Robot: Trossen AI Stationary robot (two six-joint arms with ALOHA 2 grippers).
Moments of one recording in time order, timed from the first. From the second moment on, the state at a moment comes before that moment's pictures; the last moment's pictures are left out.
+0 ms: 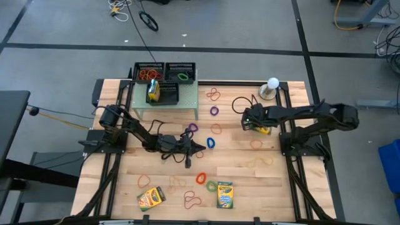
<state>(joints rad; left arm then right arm) -0.21 1.95 0.59 1.23 -0.29 -0.05 -0.29 1.32 0.59 -0.67 0.36 0.96</state>
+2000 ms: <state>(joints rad) -0.13 1.94 0.59 1.24 -0.15 -0.34 -0.26 1.25 0.65 -0.53 0.07 0.21</state>
